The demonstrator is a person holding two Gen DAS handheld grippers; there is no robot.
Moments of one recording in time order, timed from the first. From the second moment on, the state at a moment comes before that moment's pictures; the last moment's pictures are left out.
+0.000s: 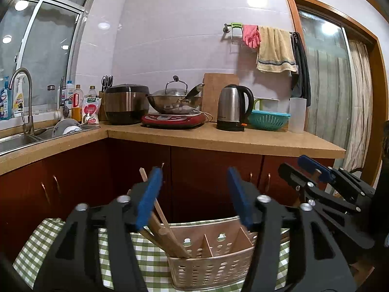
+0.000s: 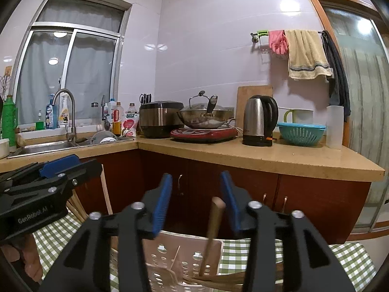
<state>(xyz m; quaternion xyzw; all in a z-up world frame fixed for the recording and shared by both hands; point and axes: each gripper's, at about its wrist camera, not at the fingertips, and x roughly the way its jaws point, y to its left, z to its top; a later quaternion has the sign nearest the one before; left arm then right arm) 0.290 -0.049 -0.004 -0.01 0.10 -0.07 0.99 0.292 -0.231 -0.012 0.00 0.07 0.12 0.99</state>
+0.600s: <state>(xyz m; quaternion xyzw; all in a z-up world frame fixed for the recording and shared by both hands) 0.270 -0.051 0.012 0.01 0.07 -0.02 1.00 0.275 -0.255 0.000 0.02 0.06 0.07 1.00</state>
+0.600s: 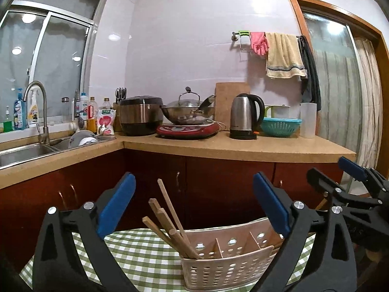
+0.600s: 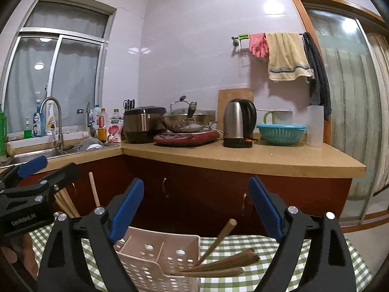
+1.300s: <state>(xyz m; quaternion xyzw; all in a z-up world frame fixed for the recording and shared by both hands) 0.224 -0.047 0.020 0.05 0.10 0.01 0.99 0.239 -0.259 0.004 0.03 0.11 0.05 0.99</state>
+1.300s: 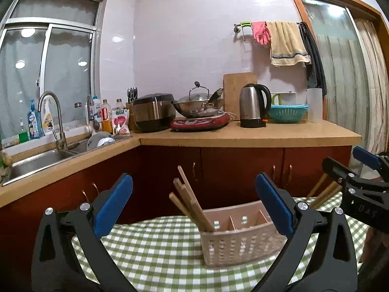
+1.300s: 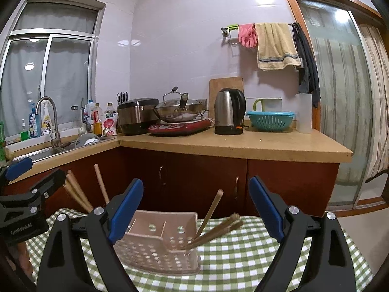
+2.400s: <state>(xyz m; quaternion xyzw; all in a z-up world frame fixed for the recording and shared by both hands) 0.044 -0.013 0.018 0.02 0.14 0.02 0.99 0.068 -0.253 0.008 0.02 0.13 0.05 0.99</state>
